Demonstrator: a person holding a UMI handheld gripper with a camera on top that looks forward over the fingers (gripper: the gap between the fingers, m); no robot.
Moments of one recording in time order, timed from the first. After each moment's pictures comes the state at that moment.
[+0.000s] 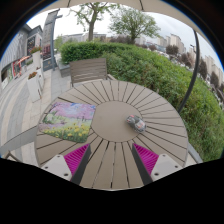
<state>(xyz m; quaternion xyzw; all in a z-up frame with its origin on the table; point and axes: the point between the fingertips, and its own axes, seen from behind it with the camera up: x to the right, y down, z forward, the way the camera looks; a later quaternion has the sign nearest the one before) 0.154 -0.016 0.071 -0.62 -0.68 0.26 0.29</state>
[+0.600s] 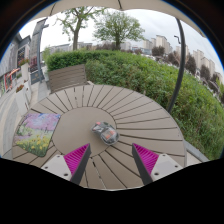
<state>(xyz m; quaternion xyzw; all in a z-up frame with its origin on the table) 0.073 0.107 0.018 -0.66 -0.62 0.28 0.34</state>
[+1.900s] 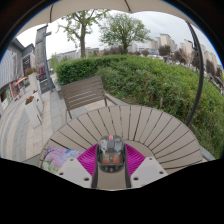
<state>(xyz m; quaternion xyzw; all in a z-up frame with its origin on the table) -0.047 -0.027 0.108 -0.64 -0.62 0.35 0.30</state>
